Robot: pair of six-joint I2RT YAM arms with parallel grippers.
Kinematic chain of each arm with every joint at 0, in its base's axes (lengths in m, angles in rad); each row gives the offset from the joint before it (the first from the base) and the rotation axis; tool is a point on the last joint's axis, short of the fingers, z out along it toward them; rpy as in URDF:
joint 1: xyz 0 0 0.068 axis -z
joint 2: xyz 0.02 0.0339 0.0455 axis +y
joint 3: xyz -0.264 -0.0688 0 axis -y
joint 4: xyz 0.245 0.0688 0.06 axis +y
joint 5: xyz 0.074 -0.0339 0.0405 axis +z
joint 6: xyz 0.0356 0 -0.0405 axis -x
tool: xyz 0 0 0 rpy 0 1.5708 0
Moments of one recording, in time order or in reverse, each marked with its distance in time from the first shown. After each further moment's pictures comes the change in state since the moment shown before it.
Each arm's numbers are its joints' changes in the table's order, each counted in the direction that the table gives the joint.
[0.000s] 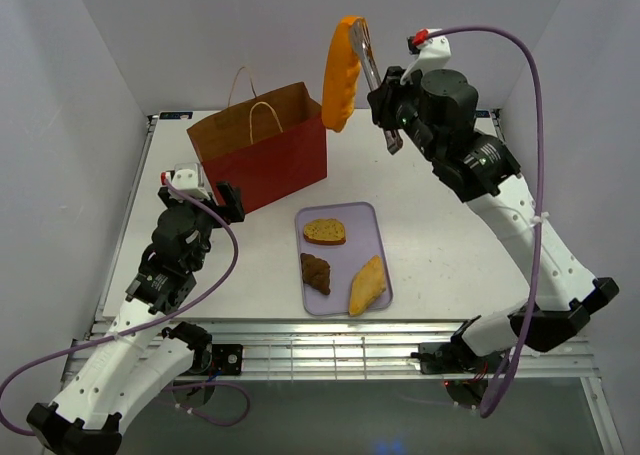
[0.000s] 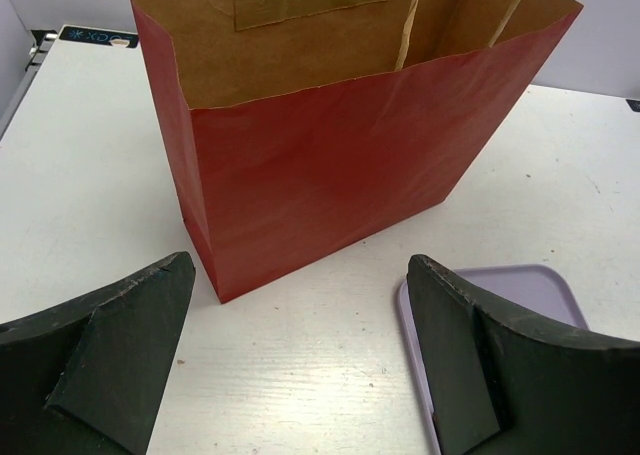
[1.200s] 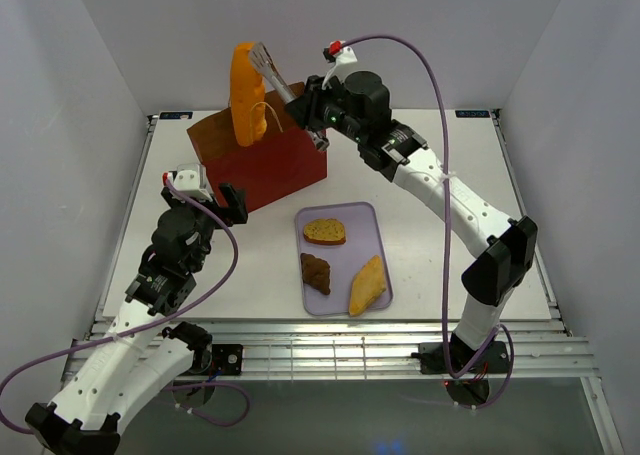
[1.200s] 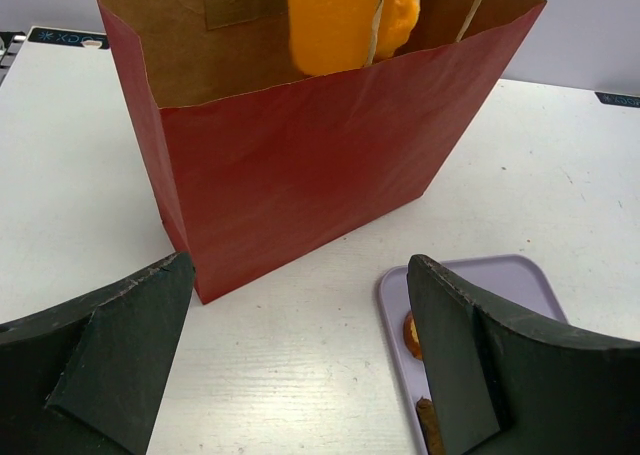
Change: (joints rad) left arm 0.016 -0.007 0.000 0.000 -0.033 0.010; right arm -0.016 0.364 0.051 -0.364 0.388 -0.114
